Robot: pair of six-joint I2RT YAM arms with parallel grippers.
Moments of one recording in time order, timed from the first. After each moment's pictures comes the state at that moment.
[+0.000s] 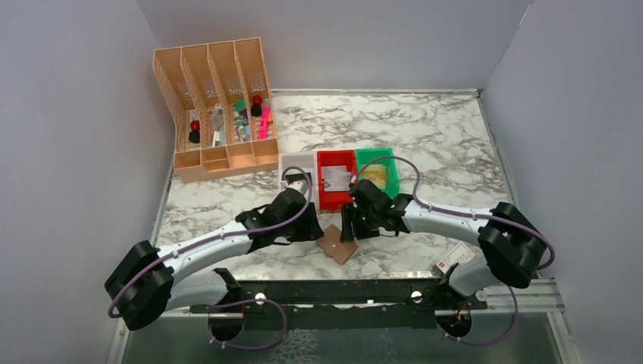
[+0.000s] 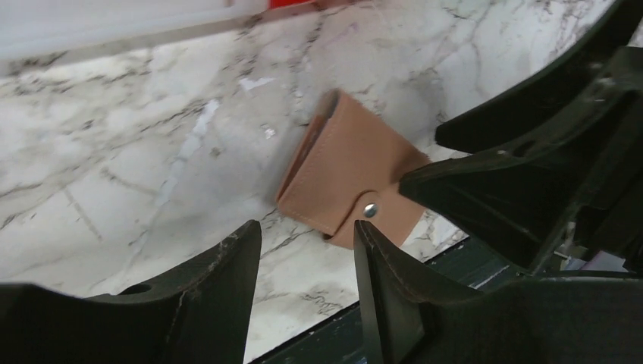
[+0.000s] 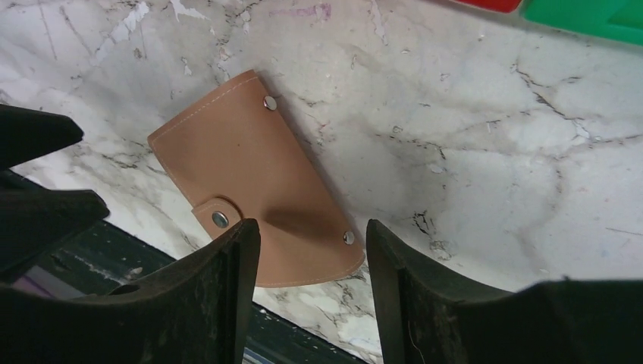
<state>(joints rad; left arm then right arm) -0.84 1.10 0.53 -0.25 0.03 -0.84 0.89 1.47 0.80 -0.38 -0.06 0.67</state>
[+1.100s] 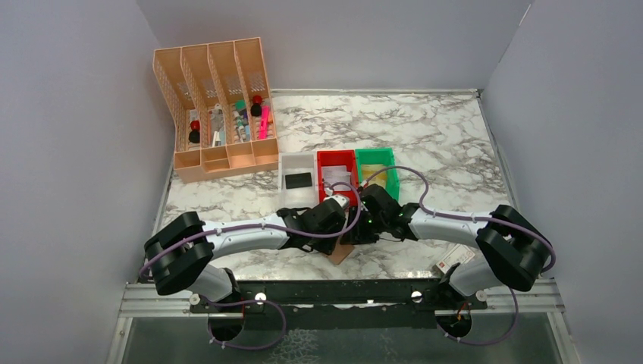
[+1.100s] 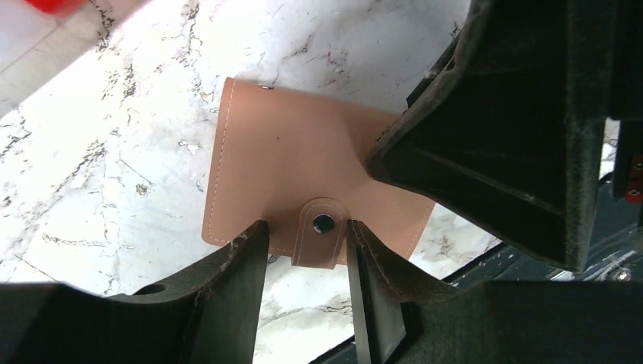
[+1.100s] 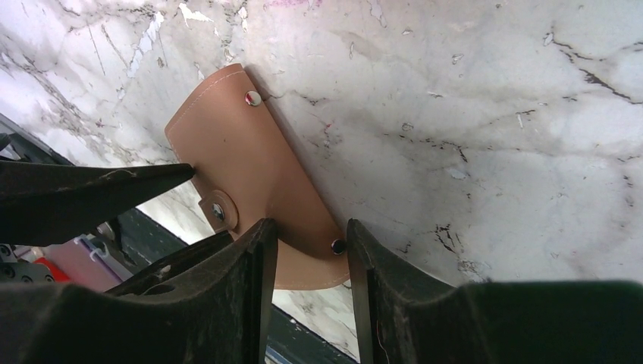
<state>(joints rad) -1.08 1.44 0.77 -0.35 -0.10 -0.54 0.83 1.45 0.62 -0.12 -0.20 0.81</state>
